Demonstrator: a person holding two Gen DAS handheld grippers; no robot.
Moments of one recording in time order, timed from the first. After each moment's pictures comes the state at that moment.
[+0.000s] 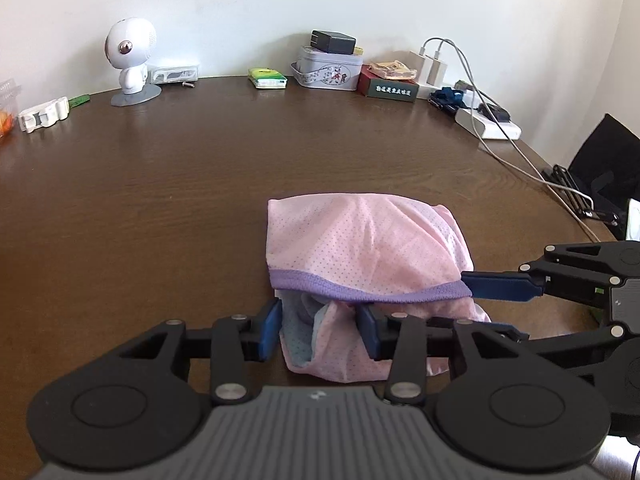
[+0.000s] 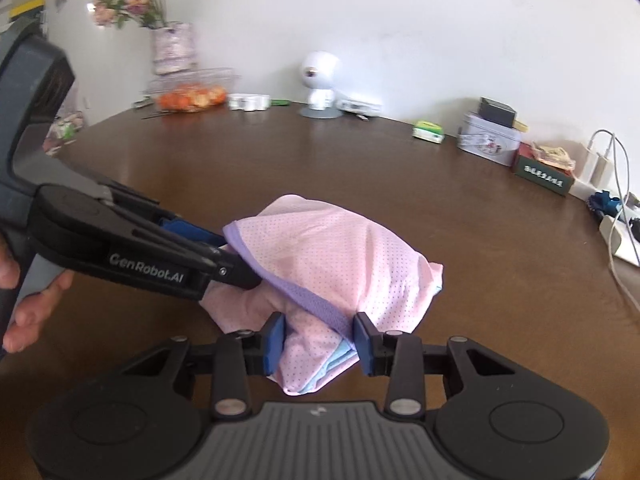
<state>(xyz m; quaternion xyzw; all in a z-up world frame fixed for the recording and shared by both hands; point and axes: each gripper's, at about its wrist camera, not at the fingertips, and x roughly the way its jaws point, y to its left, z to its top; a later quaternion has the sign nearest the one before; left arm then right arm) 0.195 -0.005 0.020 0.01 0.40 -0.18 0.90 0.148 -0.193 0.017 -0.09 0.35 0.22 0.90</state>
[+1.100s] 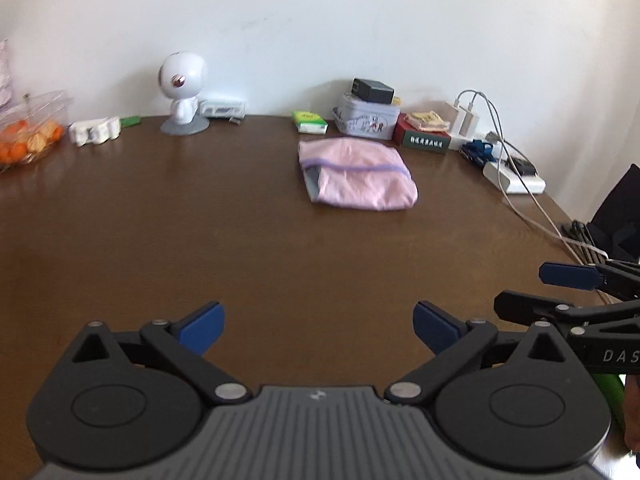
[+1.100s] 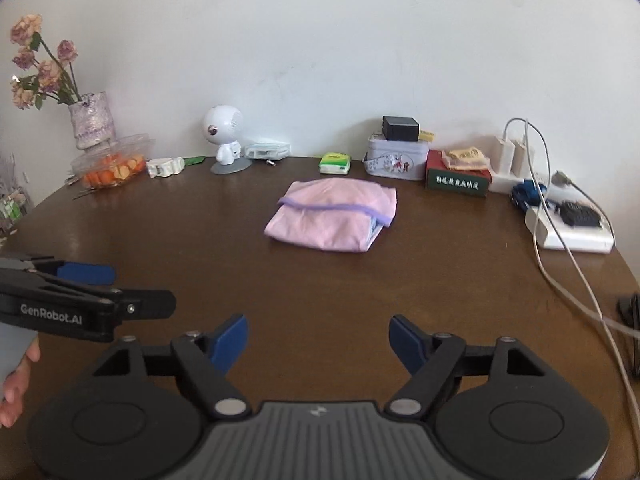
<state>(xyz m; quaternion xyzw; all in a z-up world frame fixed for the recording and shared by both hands) 0.135 0.014 0.055 -0.03 0.37 -0.10 0.92 0.122 -0.245 0.048 0.01 0.33 0.14 0.93</state>
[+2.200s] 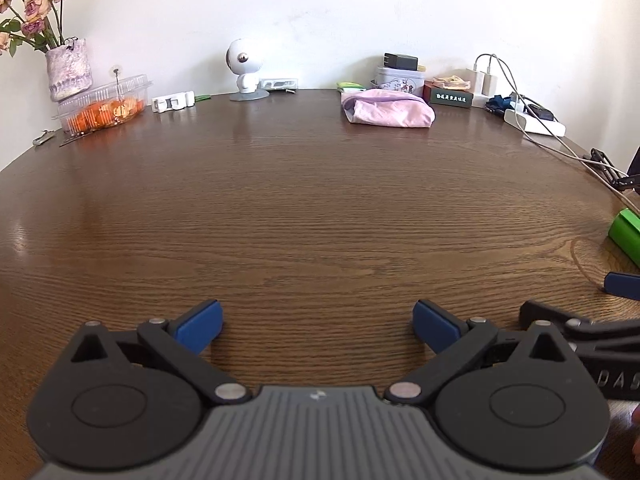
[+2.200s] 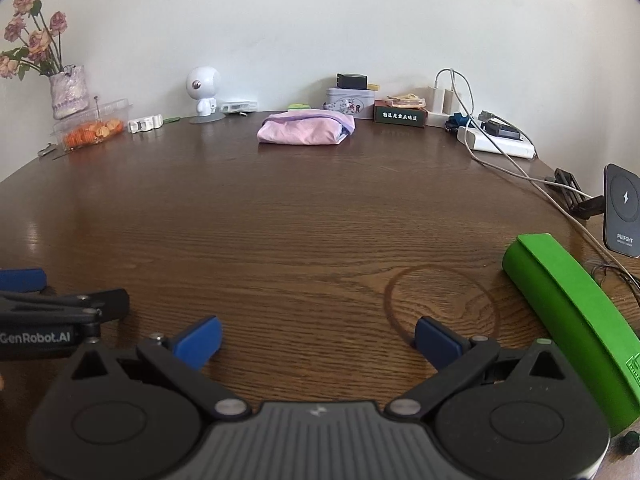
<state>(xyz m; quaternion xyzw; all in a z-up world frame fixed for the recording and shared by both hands) 0.013 -0.003 0.004 0.02 0.34 -0.01 0.94 -0.007 -0.212 -0.012 -0.01 0.33 0.04 0.94</state>
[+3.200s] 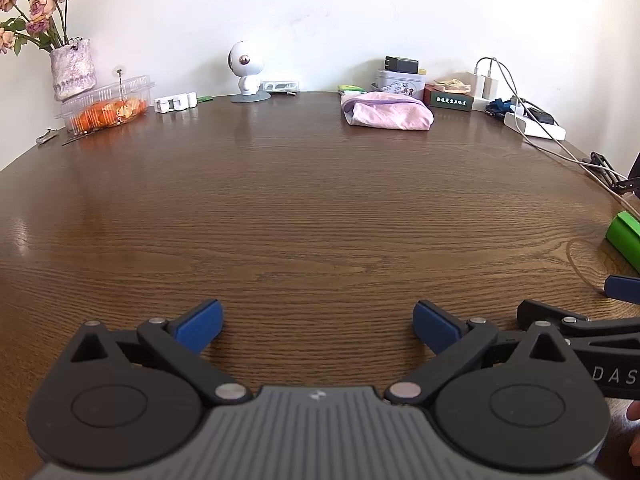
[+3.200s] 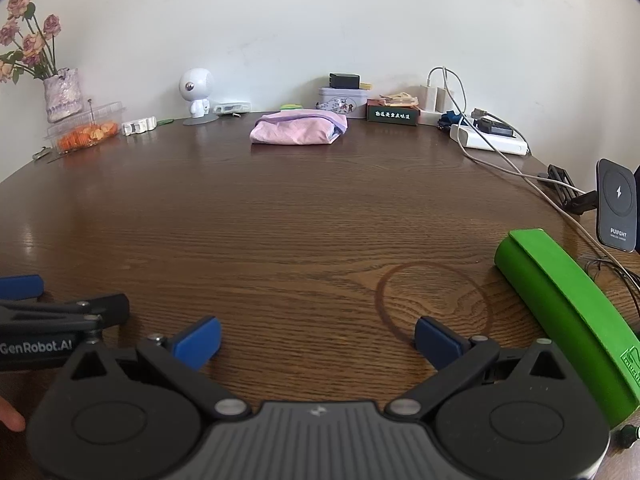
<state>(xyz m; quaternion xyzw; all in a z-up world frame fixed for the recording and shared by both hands) 0.005 -0.008 0.002 0.02 0.33 -0.01 0.94 -0.008 -0.219 -0.011 0.00 0.33 0.03 0.94</state>
